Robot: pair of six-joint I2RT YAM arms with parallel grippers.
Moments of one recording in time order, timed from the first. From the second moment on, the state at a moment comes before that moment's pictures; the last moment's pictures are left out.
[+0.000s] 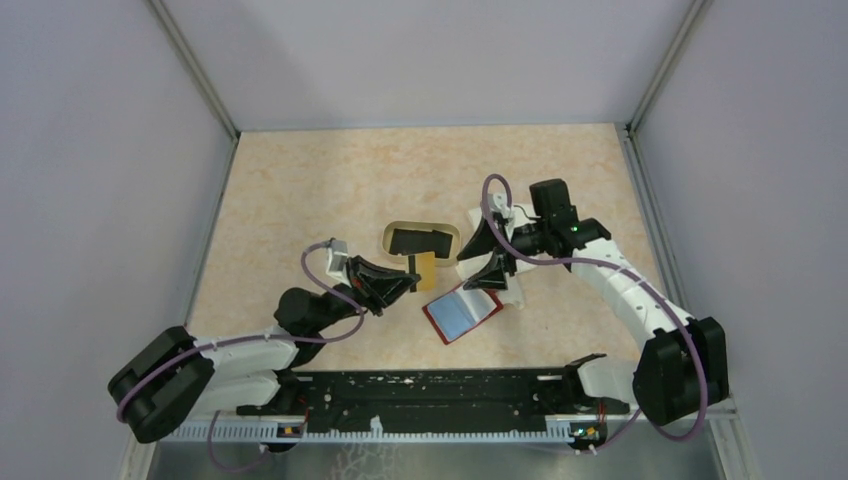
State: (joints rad) left arm -0.80 1.10 0.15 1.32 0.31 -0.59; right arm 0.34 1.23 0.93 -0.54 -1.31 -0.66
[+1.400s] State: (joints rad) left arm -0.94 1.34 0.21 1.42 0.20 -0.57; right arm 0.44 1.23 0.81 -0.04 -1.28 -0.07
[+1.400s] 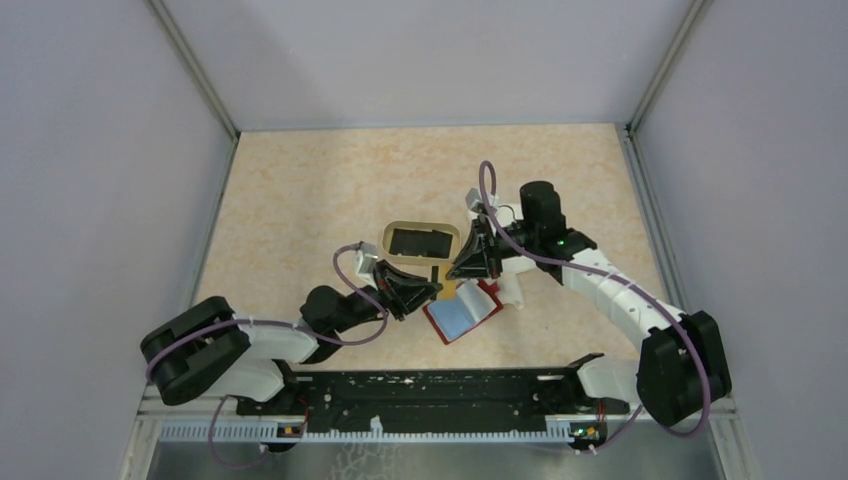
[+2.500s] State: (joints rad) left arm -0.94 1.23 0.35 0.90 0.33 -0.37; right arm 0.44 1.25 0.93 -0.44 -1.23 -0.41
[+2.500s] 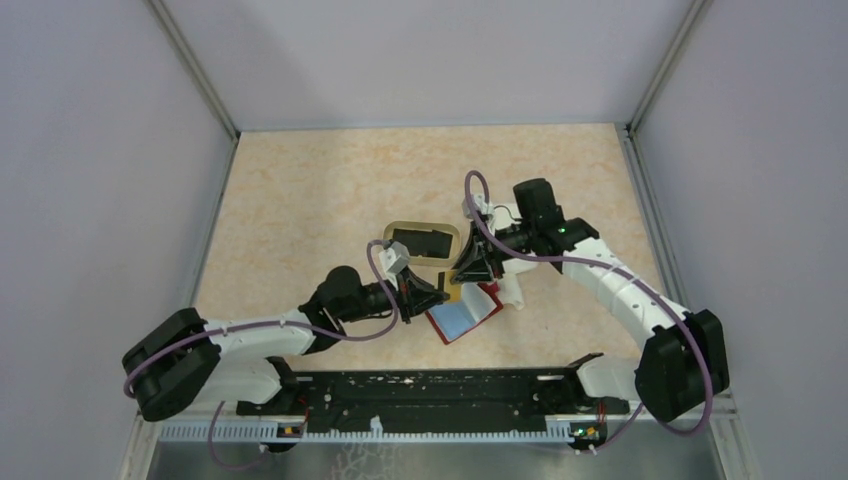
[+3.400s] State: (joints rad) left arm -0.93 1.21 0.38 0.75 0.36 -0.36; right arm 0.48 1.30 0.98 -0.61 -1.12 -0.57
